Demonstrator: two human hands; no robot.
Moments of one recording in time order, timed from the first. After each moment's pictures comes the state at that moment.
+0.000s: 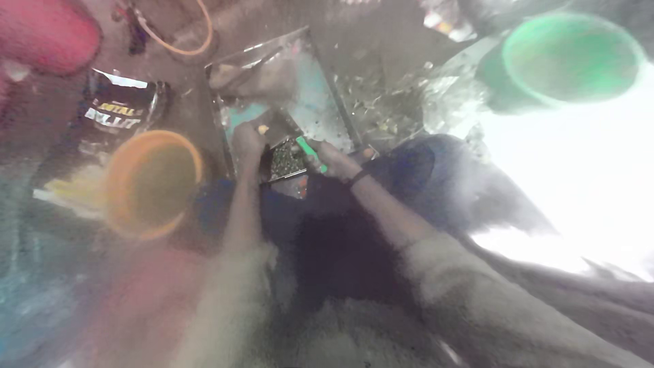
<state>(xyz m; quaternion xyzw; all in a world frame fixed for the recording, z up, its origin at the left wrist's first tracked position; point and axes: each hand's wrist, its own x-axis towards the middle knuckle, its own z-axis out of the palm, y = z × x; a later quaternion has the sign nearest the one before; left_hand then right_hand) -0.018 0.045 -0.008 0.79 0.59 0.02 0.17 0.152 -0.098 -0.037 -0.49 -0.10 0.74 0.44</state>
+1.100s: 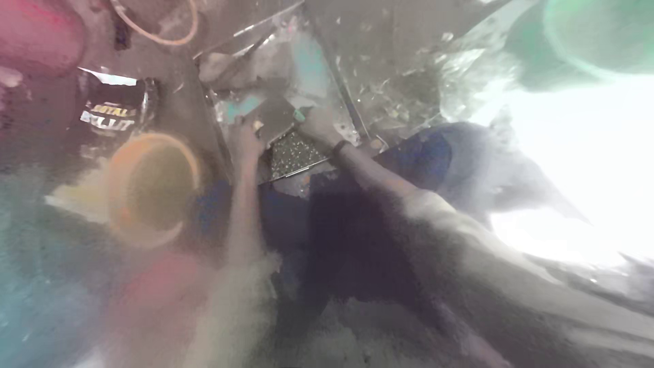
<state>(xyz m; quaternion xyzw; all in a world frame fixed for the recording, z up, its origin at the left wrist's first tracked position) -0.019 0.045 -0.014 0.81 0.57 -0.02 0.14 0.174 -0.020 -0.054 -0.77 -0.48 0.36 0.22</state>
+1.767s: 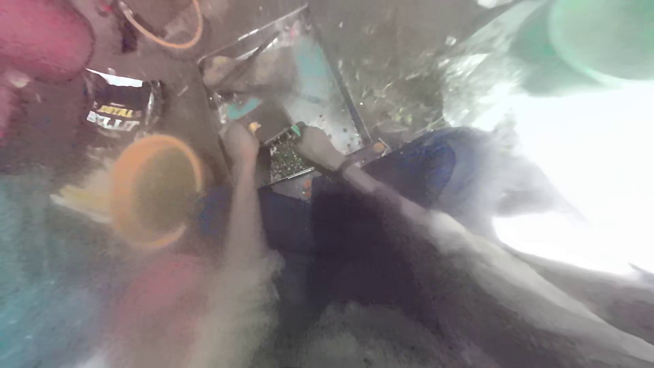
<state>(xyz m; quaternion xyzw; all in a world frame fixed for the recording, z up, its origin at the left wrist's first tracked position) -0.027 0.054 -0.016 0.79 0.60 0.04 0.10 0.137 -0.051 -0.027 -0.77 -0.48 0.38 0.15</state>
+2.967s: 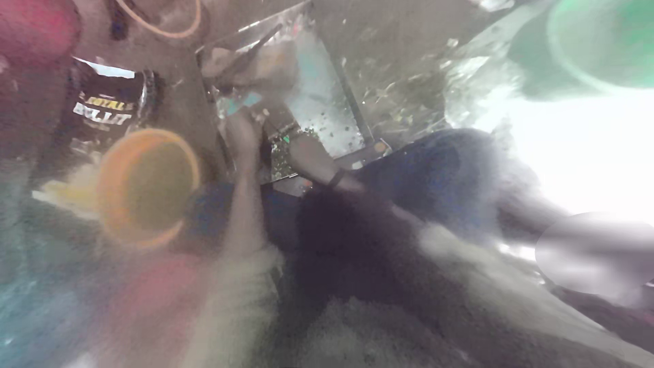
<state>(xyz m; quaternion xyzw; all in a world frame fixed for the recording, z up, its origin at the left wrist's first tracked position) -0.016 0.066 -0.013 0.77 0.61 0.10 0.16 0.089 -0.102 0.047 -0.76 -0.62 0.15 0.12</state>
